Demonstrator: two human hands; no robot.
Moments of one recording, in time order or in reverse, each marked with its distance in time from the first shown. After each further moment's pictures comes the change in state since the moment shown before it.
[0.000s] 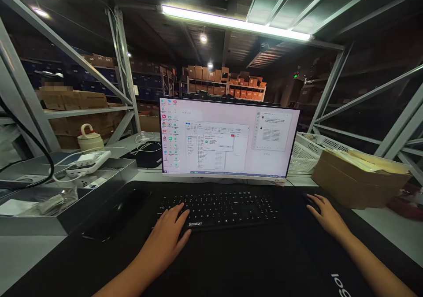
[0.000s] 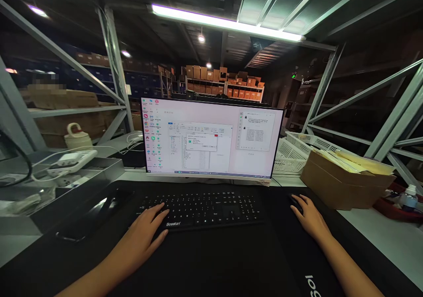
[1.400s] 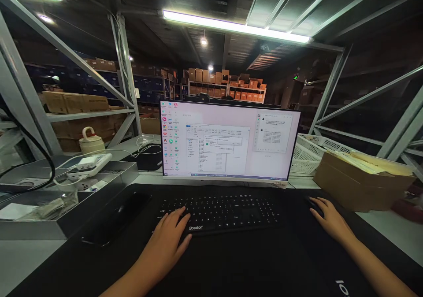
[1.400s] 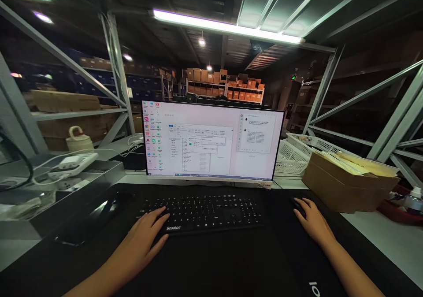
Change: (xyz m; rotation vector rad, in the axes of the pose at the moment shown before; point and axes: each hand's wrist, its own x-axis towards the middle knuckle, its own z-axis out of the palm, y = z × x) left_hand 0.001 -0.001 -0.001 0.068 0.027 0.062; right_hand 0.000 0.009 0.006 0.017 0.033 -0.048
